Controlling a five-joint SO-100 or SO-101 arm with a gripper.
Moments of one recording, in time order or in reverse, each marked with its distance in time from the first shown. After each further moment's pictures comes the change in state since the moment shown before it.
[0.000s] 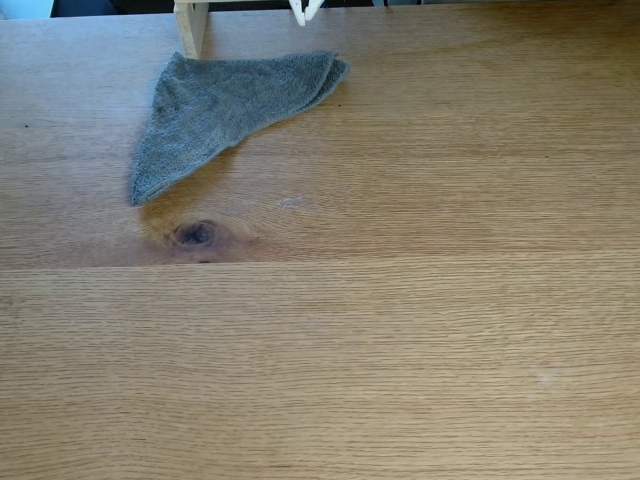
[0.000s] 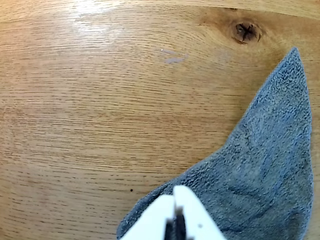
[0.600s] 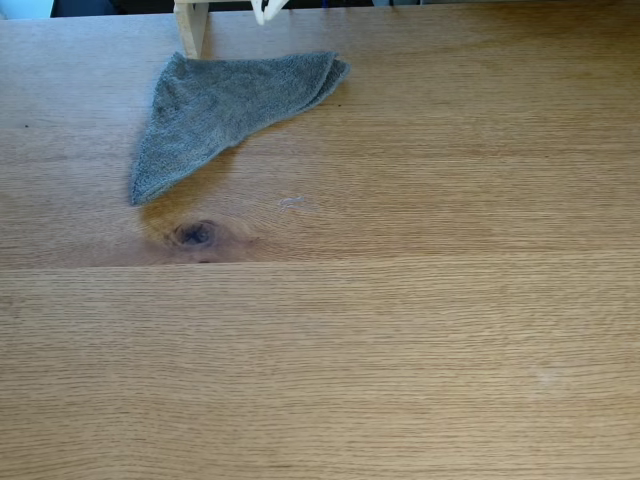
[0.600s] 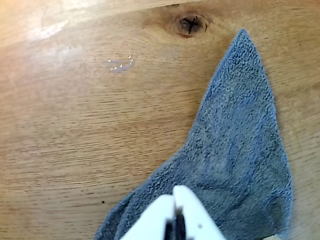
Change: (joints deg) arm 12.0 -6.2 0.0 -4.7 -2.3
